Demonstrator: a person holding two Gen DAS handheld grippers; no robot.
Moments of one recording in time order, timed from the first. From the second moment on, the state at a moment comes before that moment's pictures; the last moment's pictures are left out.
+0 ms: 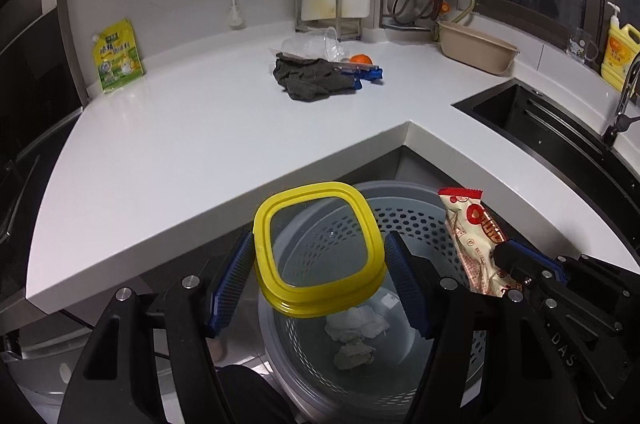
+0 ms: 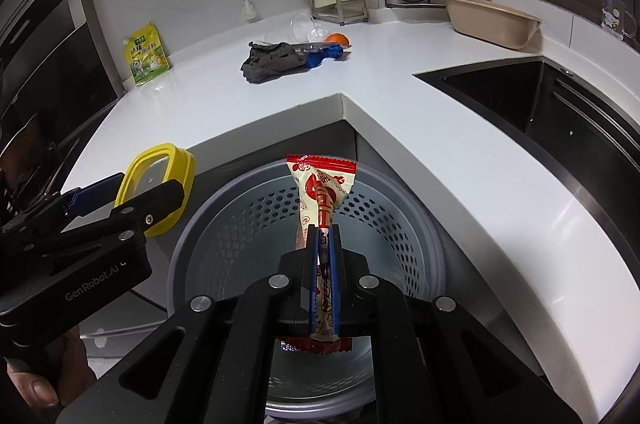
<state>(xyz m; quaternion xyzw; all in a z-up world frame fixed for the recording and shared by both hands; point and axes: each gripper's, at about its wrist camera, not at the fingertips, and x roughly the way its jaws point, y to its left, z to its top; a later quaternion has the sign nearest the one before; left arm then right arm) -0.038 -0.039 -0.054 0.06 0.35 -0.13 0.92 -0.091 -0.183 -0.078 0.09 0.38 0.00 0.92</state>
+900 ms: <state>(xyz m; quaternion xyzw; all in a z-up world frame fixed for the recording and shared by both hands) -0.021 -0.037 -0.090 0.04 0.42 -0.15 0.89 -0.084 -0.190 -0.108 0.11 0.41 0.01 0.91</state>
